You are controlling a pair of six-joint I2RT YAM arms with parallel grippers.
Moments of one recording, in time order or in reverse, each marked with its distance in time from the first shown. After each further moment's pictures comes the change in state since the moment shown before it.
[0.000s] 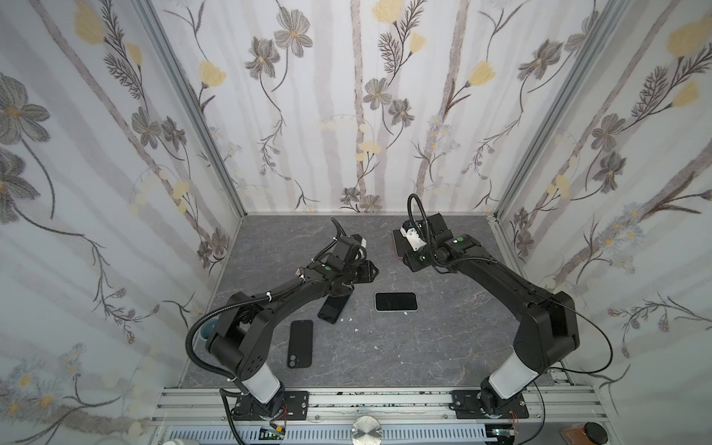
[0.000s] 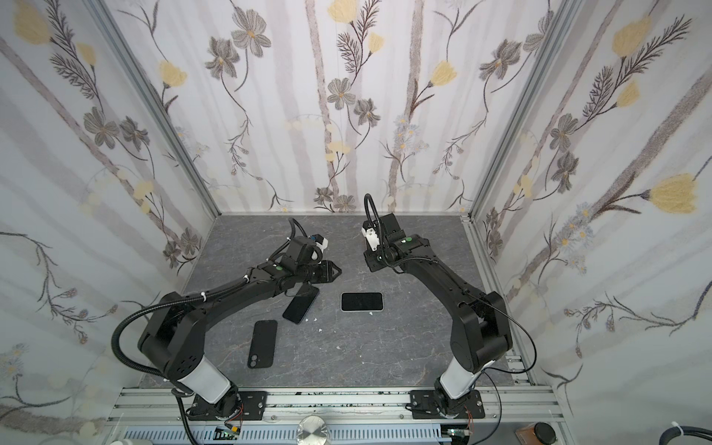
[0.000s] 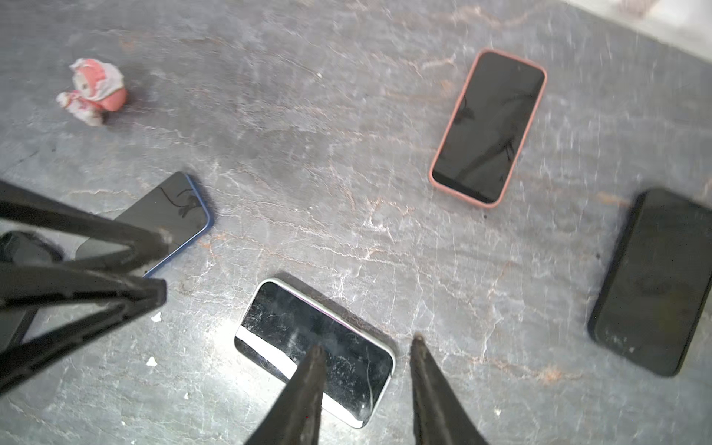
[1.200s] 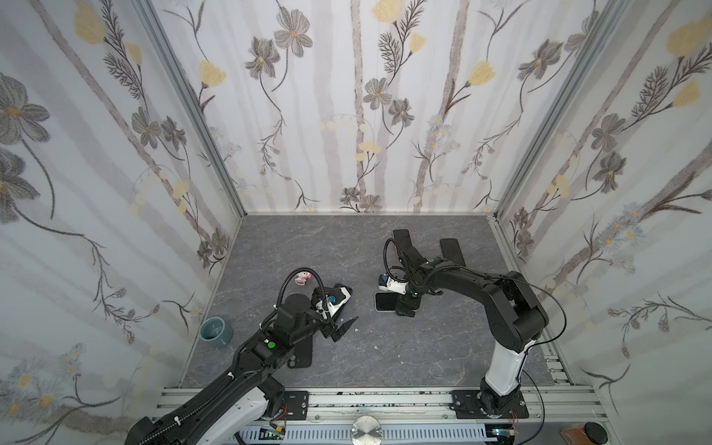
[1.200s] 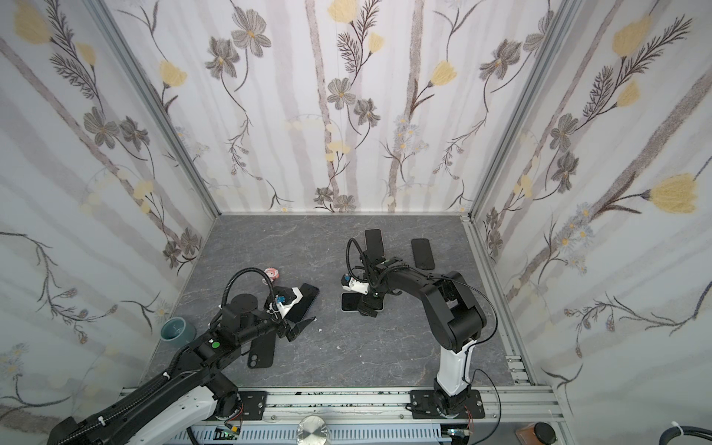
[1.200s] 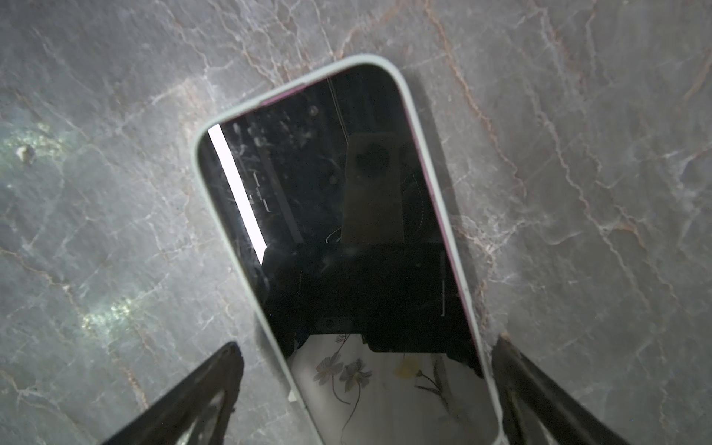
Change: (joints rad) left arm -0.006 -0.809 -0.689 0.190 0.021 0.835; right arm 0.088 0.215 -0.194 0.007 -0.045 -0.599
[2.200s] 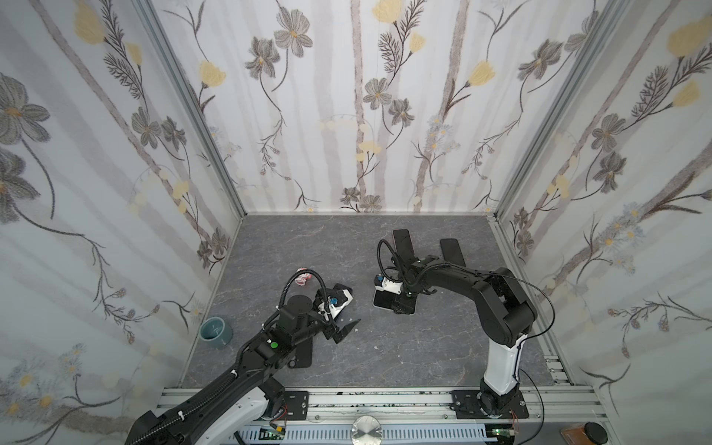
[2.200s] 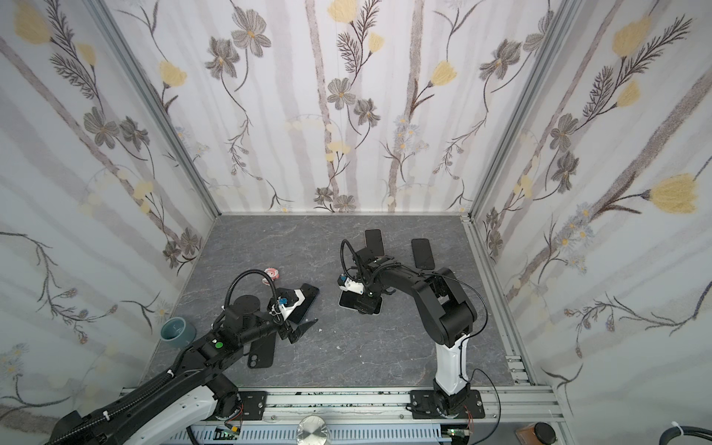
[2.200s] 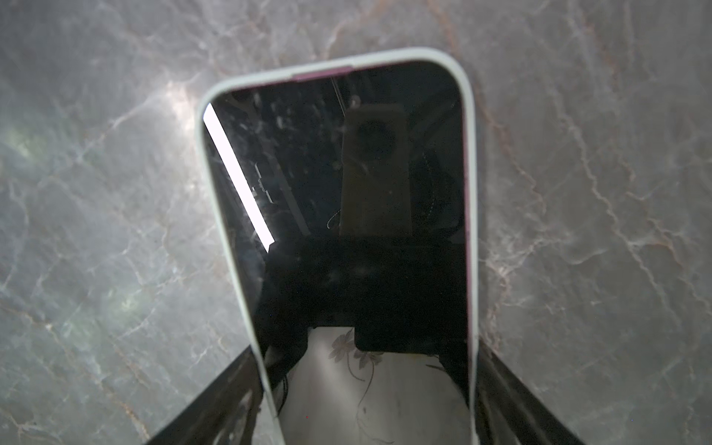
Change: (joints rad) left arm -0.016 0.032 -0.024 0.061 0.021 -0.007; right arm 0.016 0.106 0.117 -0.061 0.061 0.131
